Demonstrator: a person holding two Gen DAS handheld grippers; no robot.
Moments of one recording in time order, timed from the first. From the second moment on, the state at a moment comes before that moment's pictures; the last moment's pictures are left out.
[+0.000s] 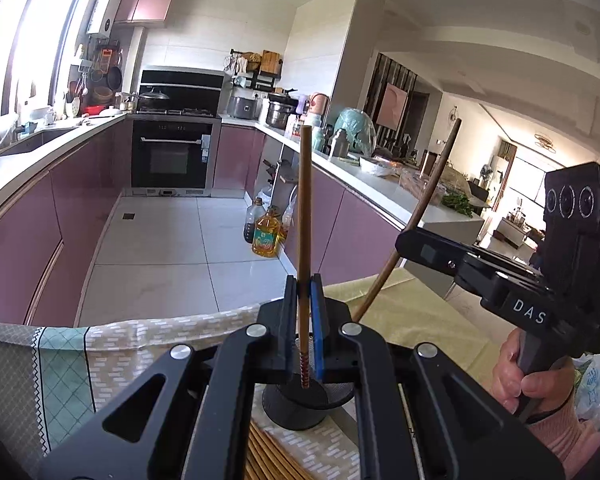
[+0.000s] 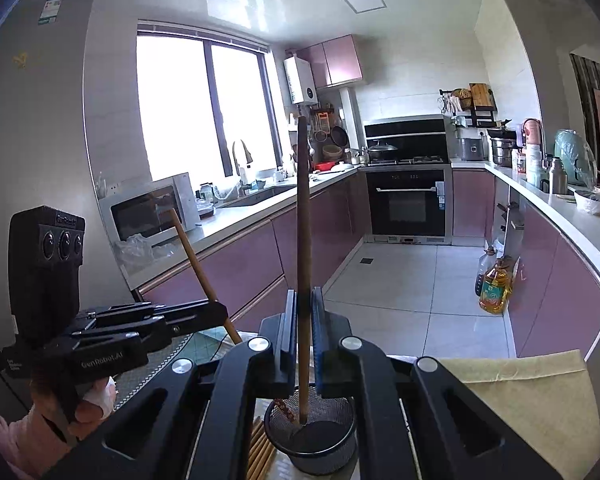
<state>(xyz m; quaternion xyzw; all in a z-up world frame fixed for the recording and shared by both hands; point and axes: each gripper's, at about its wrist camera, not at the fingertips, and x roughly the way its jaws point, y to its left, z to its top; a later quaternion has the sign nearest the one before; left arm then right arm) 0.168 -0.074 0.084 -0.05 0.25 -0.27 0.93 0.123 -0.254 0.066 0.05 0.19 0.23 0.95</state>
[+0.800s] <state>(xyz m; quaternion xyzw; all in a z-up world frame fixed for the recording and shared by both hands) 0.209 -0.106 0.018 -0.01 0.32 -0.25 0.91 0.189 -0.239 -0.009 0.06 0.35 0.21 0.91</state>
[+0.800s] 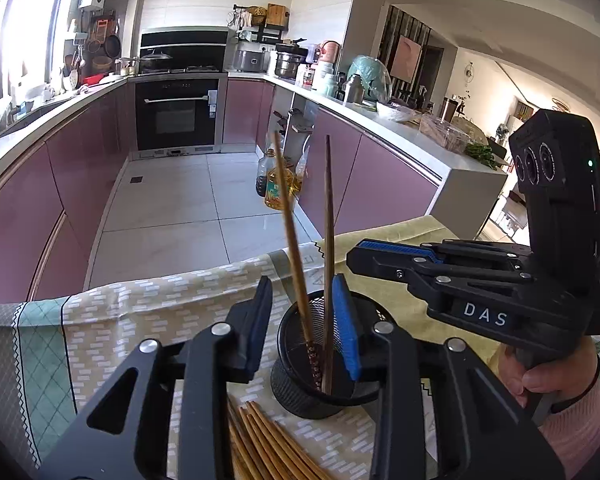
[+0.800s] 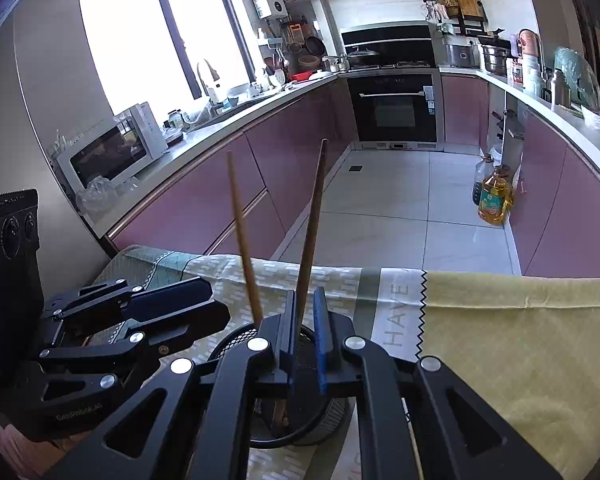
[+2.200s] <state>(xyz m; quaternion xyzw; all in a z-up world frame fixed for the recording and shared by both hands) 0.099 -0.032 -0.102 0.03 0.43 -0.19 0.88 0.064 -0.177 -0.112 -0.04 0.43 0.22 0.88</state>
